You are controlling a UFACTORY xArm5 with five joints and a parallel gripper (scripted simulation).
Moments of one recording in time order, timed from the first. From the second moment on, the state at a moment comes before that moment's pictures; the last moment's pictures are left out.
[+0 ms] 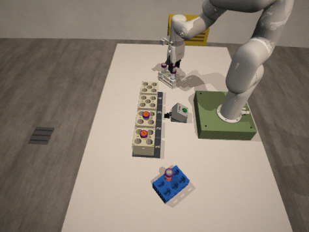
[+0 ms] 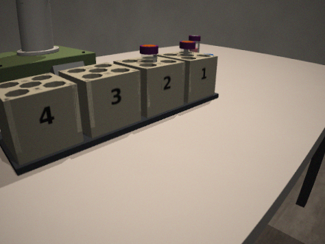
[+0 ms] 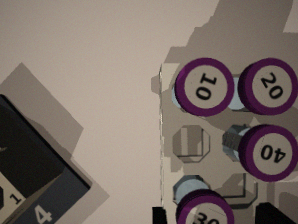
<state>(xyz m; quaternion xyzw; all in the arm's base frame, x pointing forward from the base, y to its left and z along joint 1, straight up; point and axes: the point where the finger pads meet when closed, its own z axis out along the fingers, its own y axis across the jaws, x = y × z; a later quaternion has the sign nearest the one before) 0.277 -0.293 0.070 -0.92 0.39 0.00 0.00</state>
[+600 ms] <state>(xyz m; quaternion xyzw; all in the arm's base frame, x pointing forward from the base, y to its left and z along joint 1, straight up) 0.278 -0.293 0.055 -0.92 0.39 0.00 0.00</state>
